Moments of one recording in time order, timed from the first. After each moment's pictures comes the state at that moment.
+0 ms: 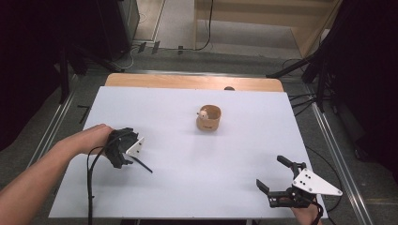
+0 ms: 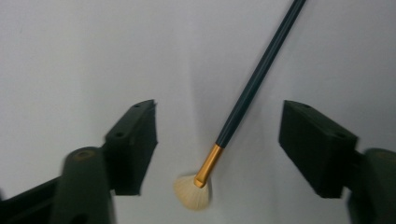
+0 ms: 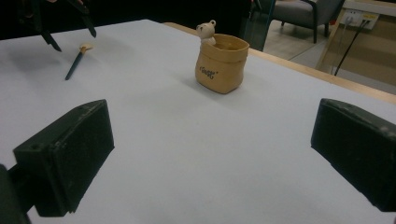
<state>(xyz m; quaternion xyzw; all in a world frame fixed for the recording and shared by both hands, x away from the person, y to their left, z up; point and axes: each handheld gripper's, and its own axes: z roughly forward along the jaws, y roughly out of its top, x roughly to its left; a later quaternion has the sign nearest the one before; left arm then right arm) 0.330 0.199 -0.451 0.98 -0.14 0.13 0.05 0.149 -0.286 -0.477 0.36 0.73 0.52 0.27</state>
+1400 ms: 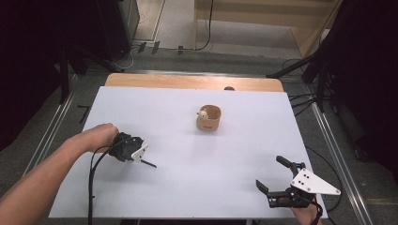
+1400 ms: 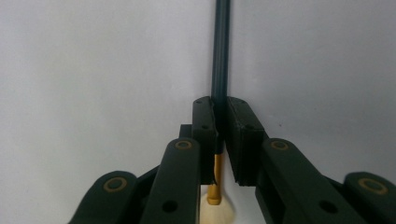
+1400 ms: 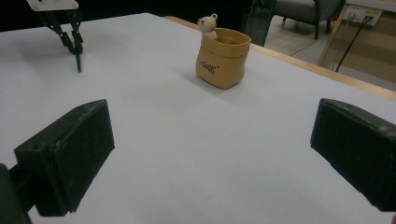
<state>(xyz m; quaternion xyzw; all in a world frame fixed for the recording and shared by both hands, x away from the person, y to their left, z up) 0.340 0.191 -0.472 0.98 -0.21 0.07 -0.02 0.149 -0.285 -0.478 0.36 0.73 0.51 0.27</state>
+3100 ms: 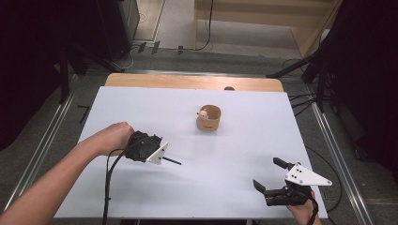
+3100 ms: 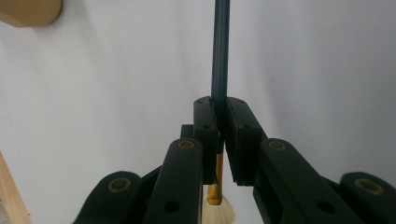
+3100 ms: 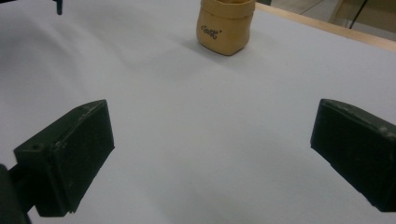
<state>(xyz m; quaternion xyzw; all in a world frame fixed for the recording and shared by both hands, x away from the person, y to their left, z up) 0.300 0.128 -0.412 0.97 -0.21 0.13 0.07 0.159 -0.280 -0.479 0.40 0.76 0.46 0.23</state>
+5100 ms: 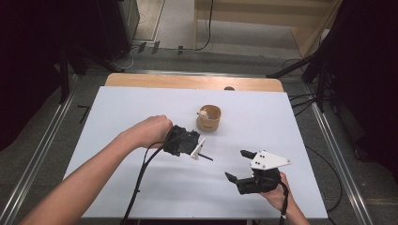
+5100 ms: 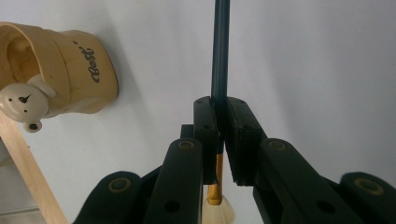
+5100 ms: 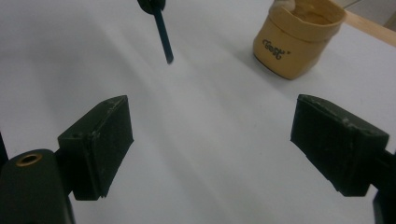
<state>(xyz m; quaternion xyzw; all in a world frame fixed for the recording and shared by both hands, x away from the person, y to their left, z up) 0.304 0.032 -0.406 0.96 -0.25 0.15 0.04 0.198 -0.209 -0.459 0.33 0.82 0.43 0.18</state>
